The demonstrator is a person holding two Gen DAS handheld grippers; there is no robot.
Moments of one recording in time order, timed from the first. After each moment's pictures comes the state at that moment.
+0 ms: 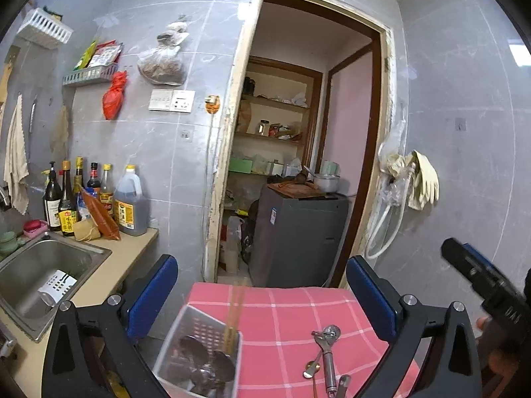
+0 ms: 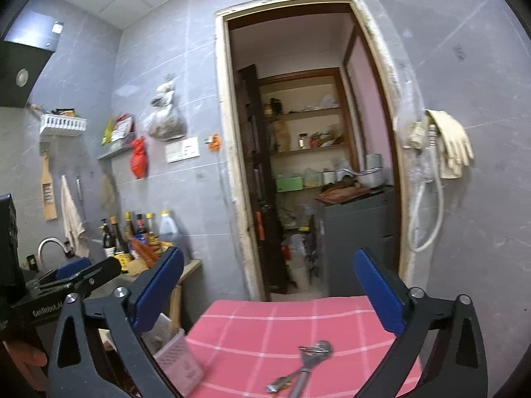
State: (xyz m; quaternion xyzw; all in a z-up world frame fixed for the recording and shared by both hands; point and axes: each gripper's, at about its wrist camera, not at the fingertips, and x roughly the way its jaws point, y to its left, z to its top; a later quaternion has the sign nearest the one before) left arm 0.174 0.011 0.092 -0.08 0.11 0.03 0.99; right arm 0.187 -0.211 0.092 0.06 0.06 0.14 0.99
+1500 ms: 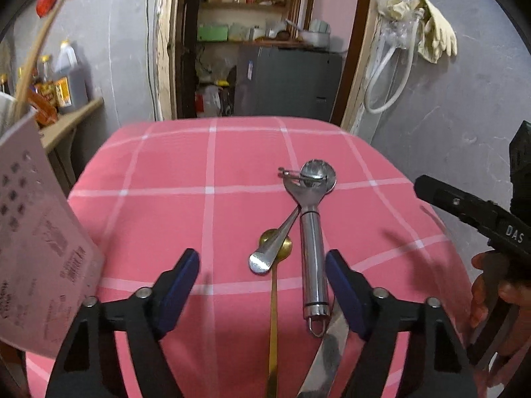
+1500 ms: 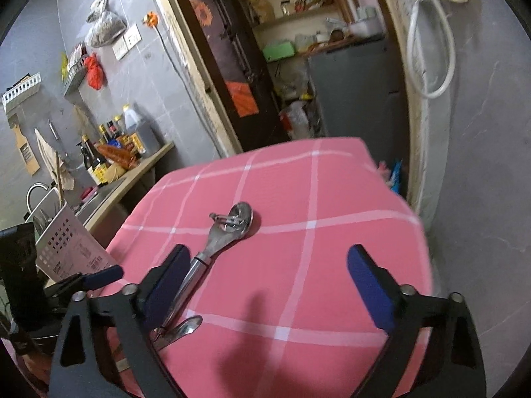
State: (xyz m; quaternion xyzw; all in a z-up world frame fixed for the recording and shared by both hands) left arm 0.291 -0.093 -0.109 -0.07 0.38 -0.01 0.92; right arm 0.352 -0.290 -0.149 0.11 0.35 0.21 0.91
